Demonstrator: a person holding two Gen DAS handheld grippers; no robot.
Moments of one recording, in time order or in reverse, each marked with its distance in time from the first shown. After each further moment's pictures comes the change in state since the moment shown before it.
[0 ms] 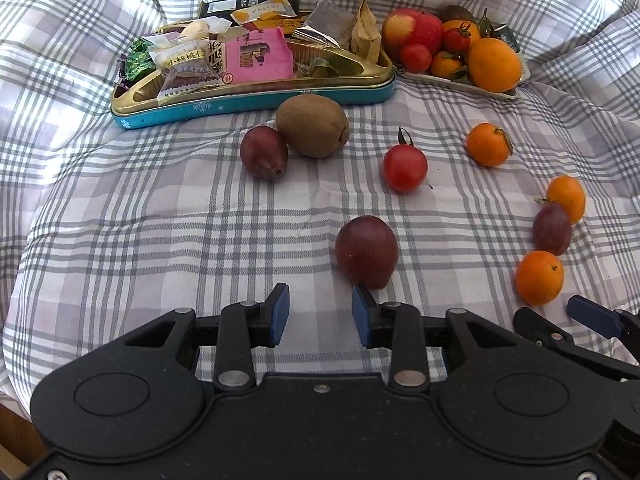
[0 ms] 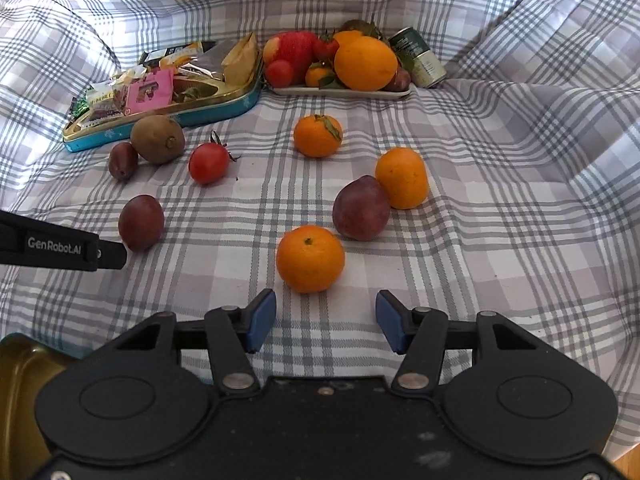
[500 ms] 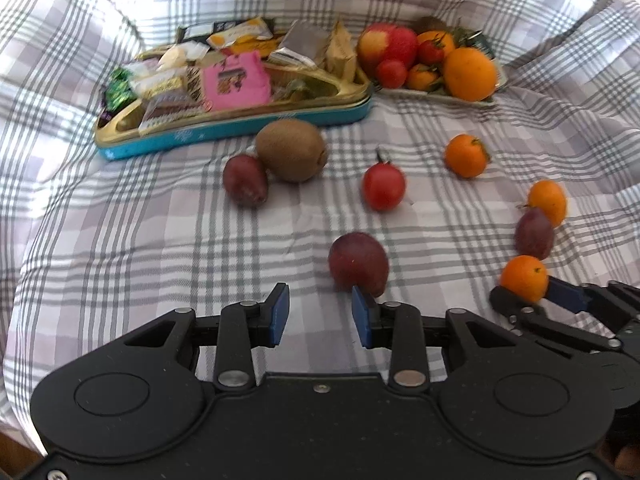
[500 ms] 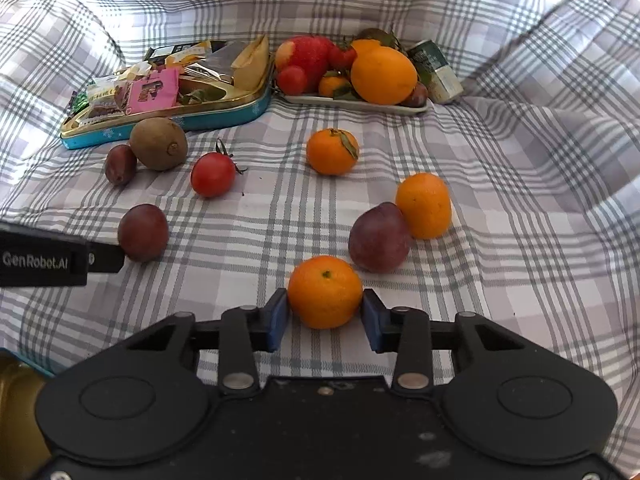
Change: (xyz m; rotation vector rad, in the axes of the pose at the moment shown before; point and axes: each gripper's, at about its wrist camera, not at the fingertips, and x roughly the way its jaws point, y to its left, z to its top) left arm -0.007 -0.005 0.005 0.069 -0.053 -0.046; right arm 0.014 0.011 0.011 -0.063 -0.040 -0.009
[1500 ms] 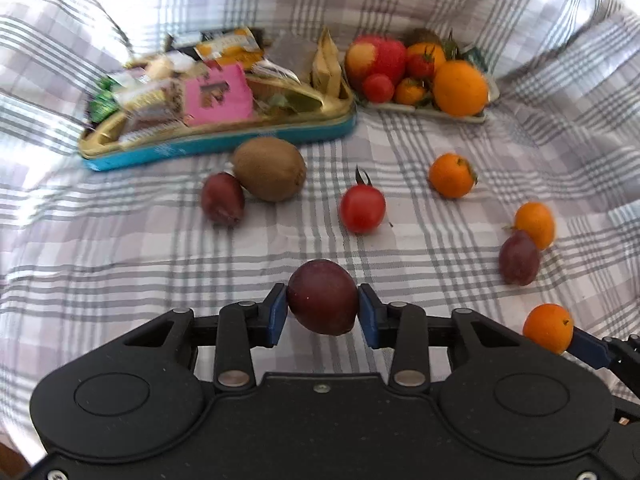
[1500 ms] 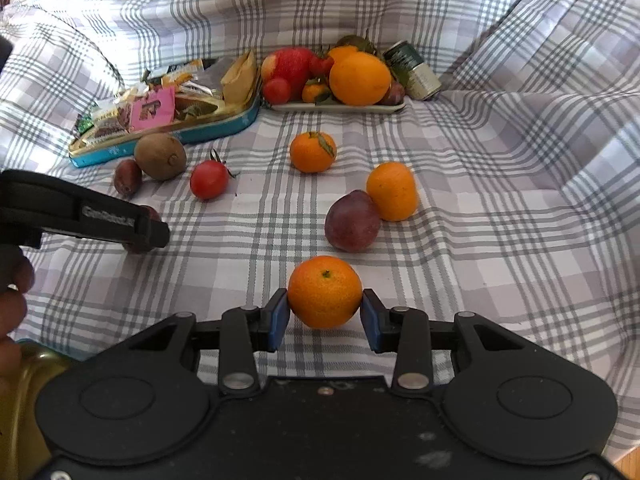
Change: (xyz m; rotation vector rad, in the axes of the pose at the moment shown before) left arm -0.002 -0.011 0.009 -0.029 -0.030 -0.008; right arm -0.038 -0.019 -0.018 0.084 -0.040 0.023
